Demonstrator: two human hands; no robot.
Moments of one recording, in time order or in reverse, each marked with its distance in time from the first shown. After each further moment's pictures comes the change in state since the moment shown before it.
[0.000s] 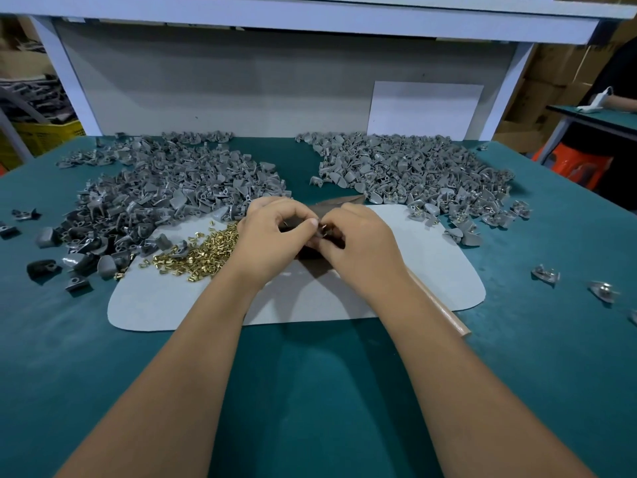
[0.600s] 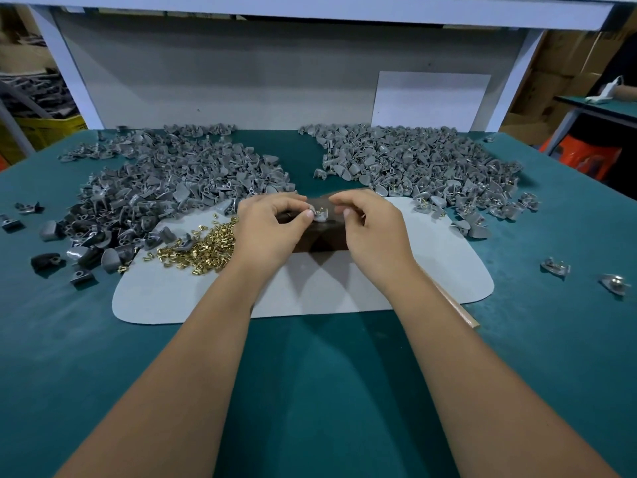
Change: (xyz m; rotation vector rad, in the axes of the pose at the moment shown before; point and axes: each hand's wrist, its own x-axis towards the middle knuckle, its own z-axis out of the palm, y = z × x) left_hand 0.006 -0.017 0.002 0.063 0.154 -0.057; right_hand 0.005 -0.001 -0.002 0.283 0.064 0.293
